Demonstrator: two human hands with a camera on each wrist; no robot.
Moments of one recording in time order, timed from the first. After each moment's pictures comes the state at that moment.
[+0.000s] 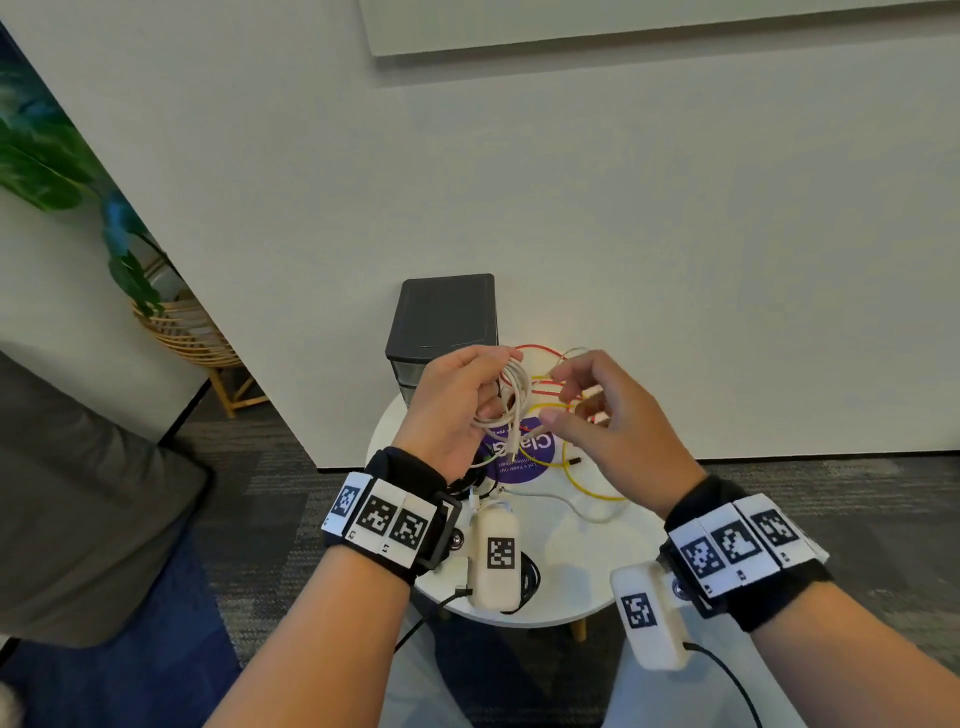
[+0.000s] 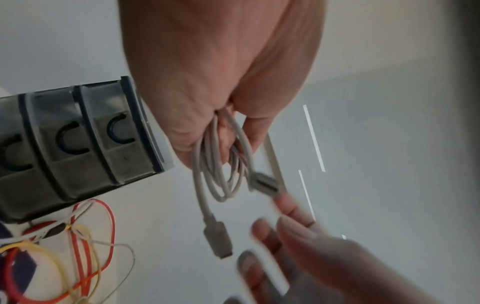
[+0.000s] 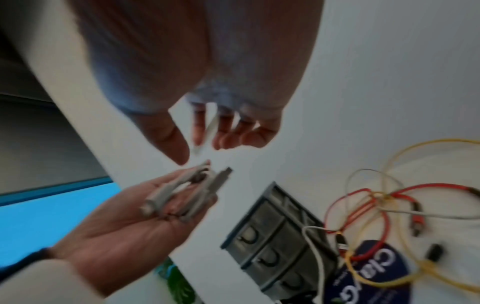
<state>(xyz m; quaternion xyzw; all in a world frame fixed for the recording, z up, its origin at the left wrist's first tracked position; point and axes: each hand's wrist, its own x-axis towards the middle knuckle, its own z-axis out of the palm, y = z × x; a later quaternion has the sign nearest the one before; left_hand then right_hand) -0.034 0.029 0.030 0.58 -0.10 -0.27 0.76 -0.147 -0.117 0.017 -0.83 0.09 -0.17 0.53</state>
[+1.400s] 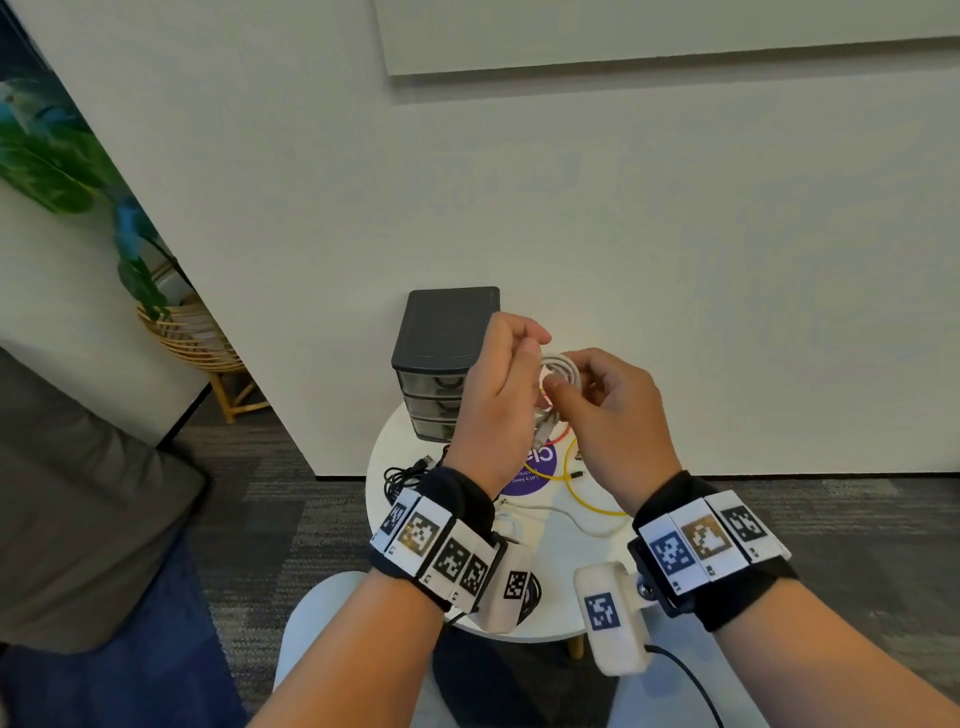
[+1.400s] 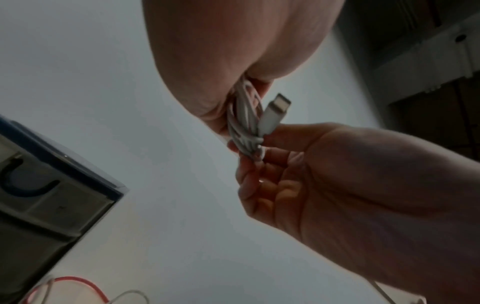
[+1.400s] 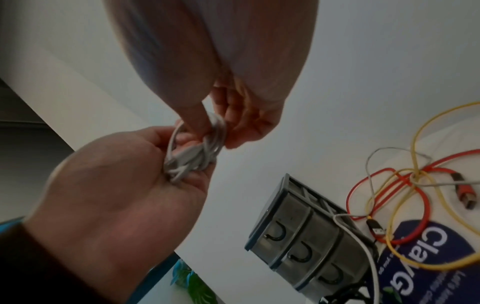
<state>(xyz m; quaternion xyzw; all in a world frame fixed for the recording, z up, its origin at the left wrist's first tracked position) -0.065 0.010 0.047 0.68 -0.29 -0.05 0.68 -0.124 -0.103 0.025 -0.78 0.12 -0.30 0.53</state>
